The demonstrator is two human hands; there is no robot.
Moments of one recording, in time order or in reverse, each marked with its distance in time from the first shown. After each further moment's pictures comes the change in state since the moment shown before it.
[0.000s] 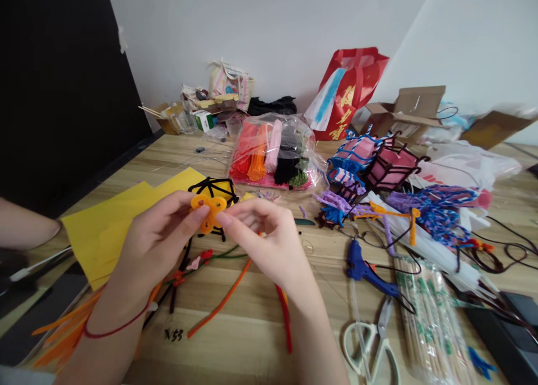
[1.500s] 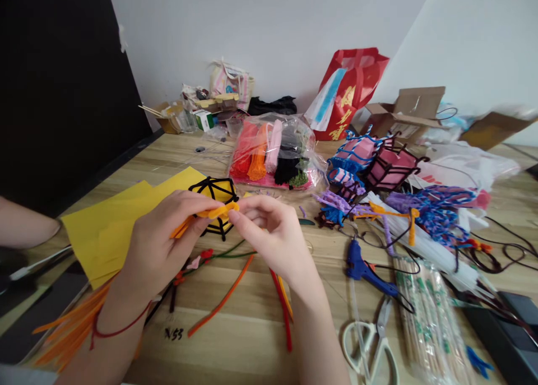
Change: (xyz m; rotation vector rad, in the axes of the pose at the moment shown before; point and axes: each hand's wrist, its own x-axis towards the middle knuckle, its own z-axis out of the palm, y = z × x) left_hand 0.004 -0.007 -0.004 0.501 0.017 0.601; right_hand 0.008 0.000 -0.007 0.107 -0.018 0.103
